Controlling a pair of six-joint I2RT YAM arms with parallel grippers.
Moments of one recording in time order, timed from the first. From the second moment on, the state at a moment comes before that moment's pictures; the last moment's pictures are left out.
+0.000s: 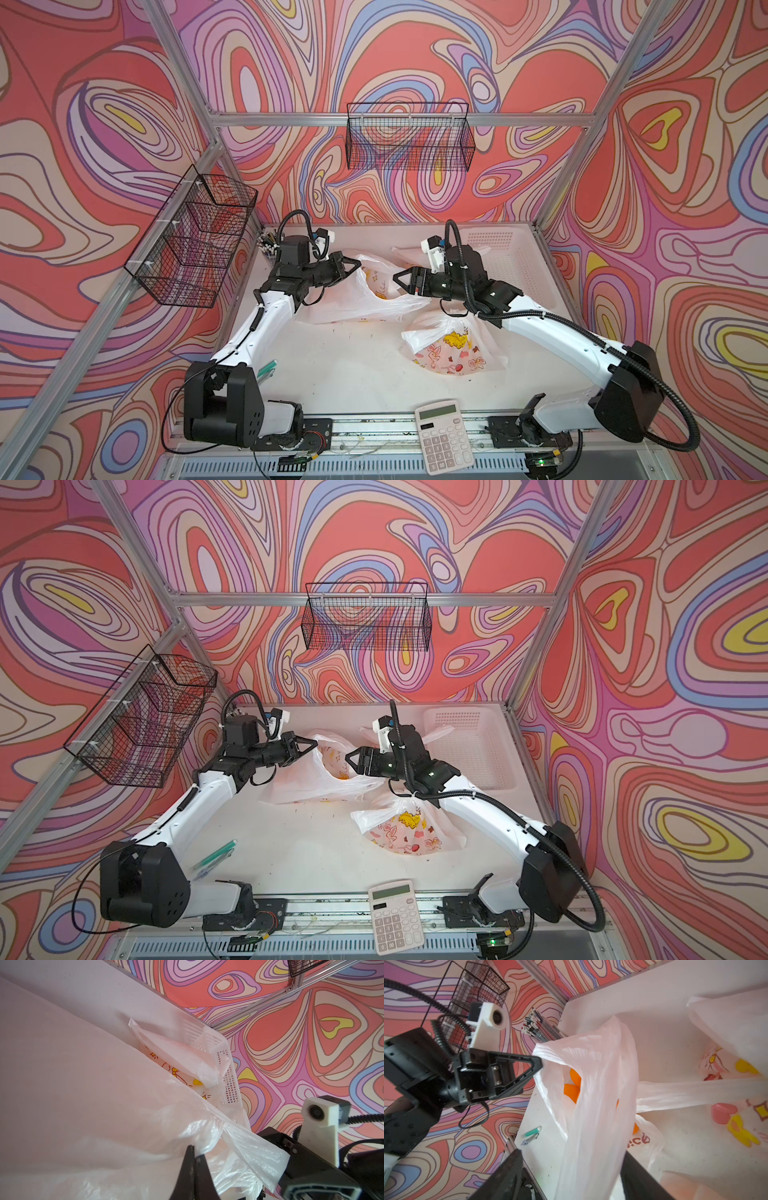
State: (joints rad) left arm -0.11 1.36 1.02 -0.20 0.77 -0.68; right arm 0.67 1.42 1.14 -0.19 -0.27 0.71
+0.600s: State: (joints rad) left arm -0.36 1.22 1.12 -0.35 0.59 -0.27; right arm 0.41 1.49 1.17 -0.18 -0.31 0.68
